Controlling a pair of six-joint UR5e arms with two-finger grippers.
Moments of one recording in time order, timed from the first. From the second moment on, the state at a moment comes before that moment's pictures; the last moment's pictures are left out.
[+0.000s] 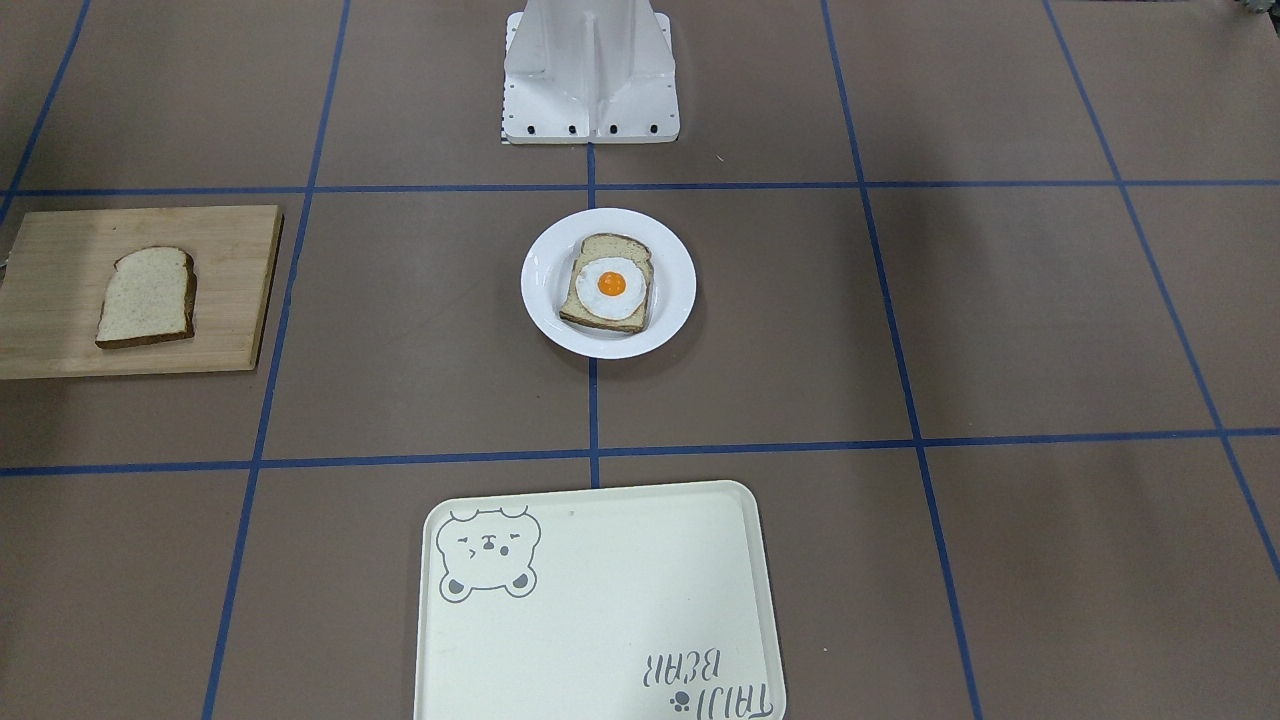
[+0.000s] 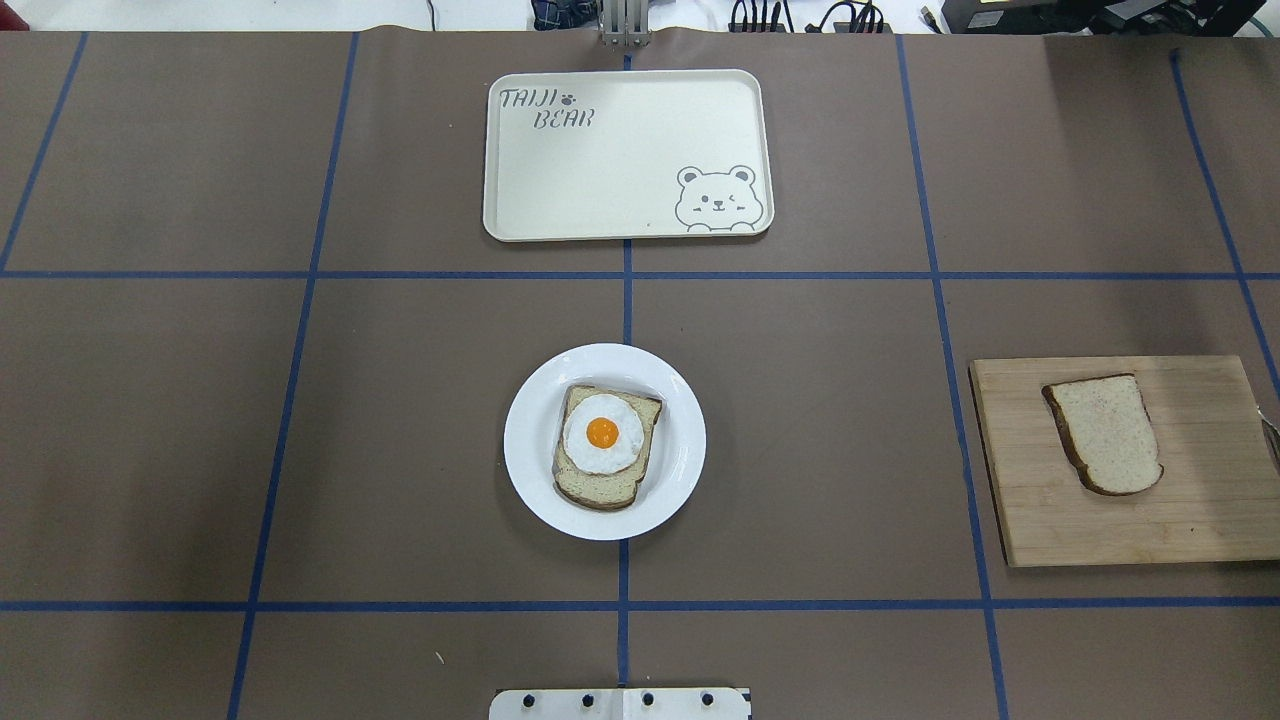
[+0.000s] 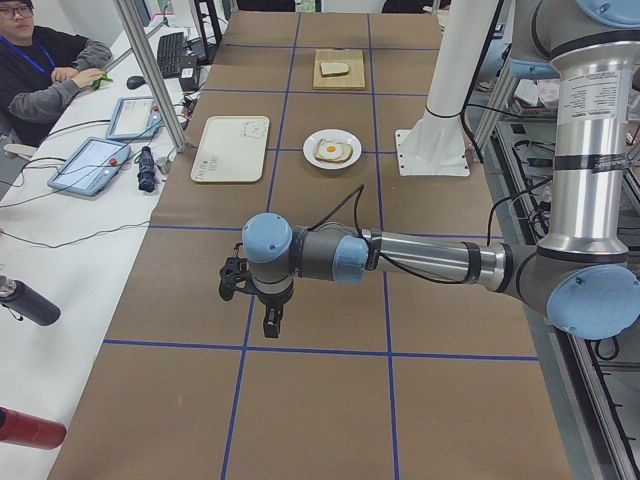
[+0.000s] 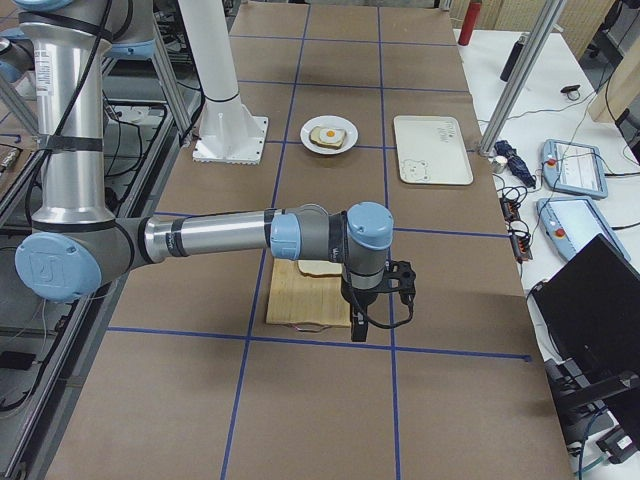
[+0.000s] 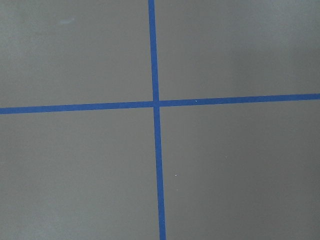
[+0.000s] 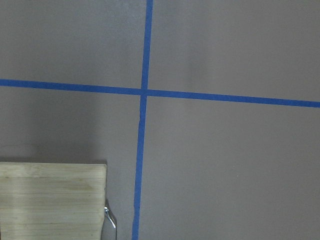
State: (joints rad) left arm -1.56 -1.53 -1.72 -1.56 -2.39 -0.03; right arm 1.57 -1.61 1.76 -1.70 2.22 -0.04
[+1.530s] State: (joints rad) left arm -1.56 -1.61 -1.77 -1.70 -2.40 -0.03; right arm 1.57 -1.62 1.80 -1.51 2.27 -0.03
